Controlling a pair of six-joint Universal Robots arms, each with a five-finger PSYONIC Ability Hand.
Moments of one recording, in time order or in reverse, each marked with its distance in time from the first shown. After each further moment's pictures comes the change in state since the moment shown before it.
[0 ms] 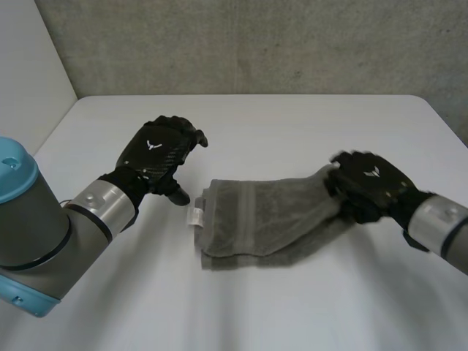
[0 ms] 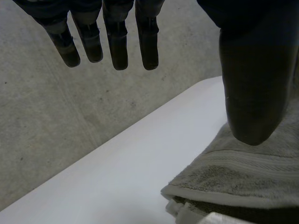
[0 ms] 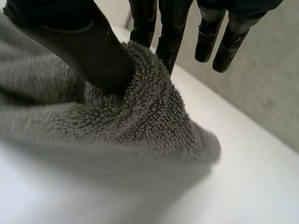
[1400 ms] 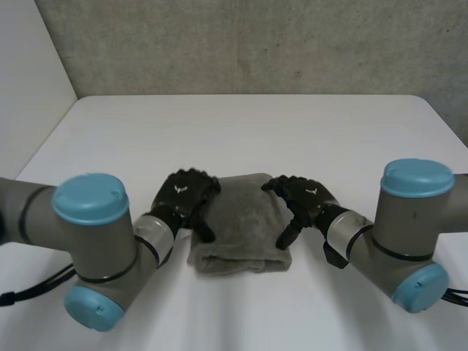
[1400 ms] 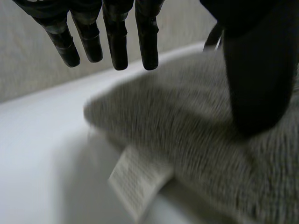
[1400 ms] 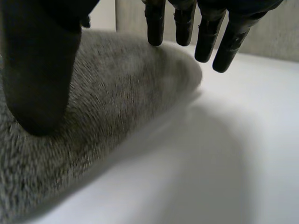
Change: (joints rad) left arm -0.150 -0.312 0.112 -0.023 -0.248 -0.151; right arm 0.333 0.372 -0.228 -0.104 0.347 0.479; left_hand -0.002 0.000 0.000 0.000 0.001; right_hand -1.054 -0.990 0.000 0.000 -1.099
